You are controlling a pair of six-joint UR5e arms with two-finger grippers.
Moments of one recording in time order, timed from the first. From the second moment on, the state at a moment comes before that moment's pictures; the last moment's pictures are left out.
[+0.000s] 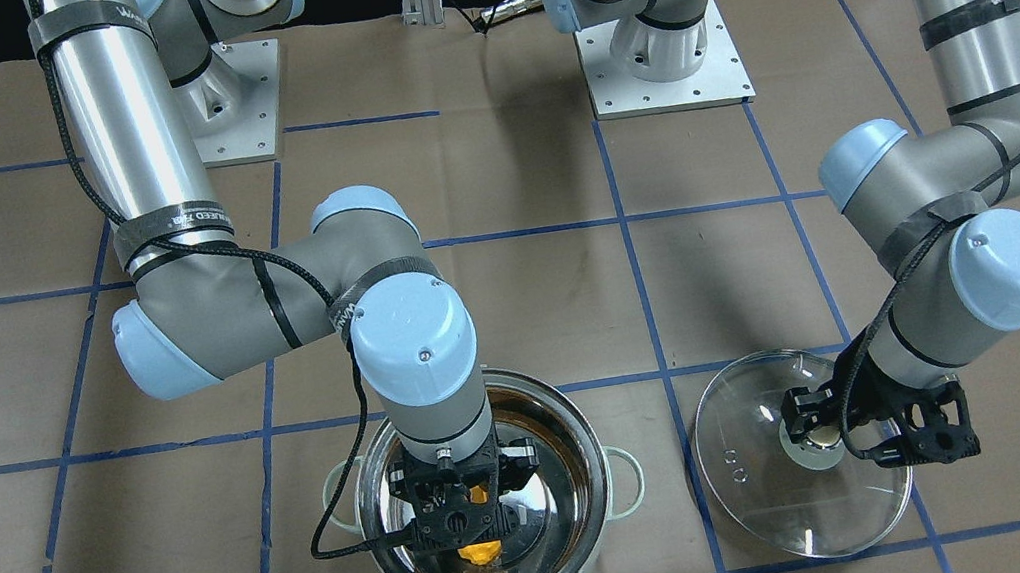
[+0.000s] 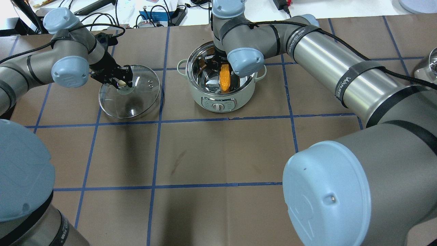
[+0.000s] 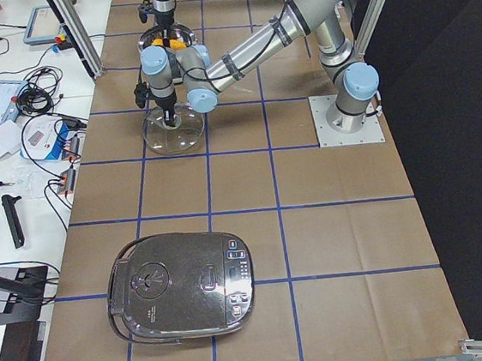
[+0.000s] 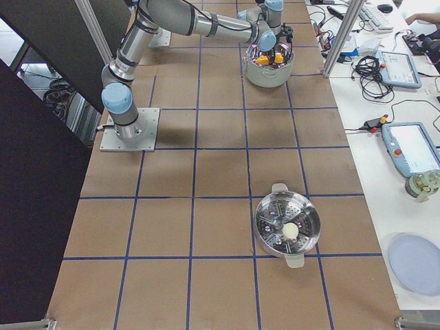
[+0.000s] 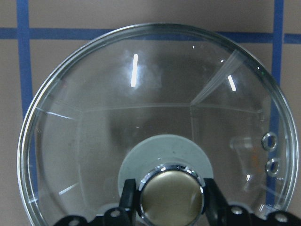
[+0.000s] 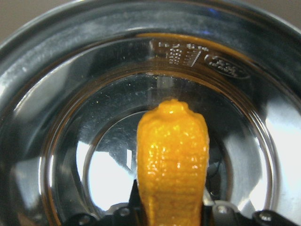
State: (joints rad) left arm -1.35 -2.09 -1.60 -1.00 1.46 0.21; right arm 1.88 -0.88 1.27 -2.11 -1.55 0.30
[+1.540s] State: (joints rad) left arm -1.52 -1.67 -1.48 -1.61 1.54 0.08; right arm 1.79 -1.25 1.32 -1.76 -1.56 0.25
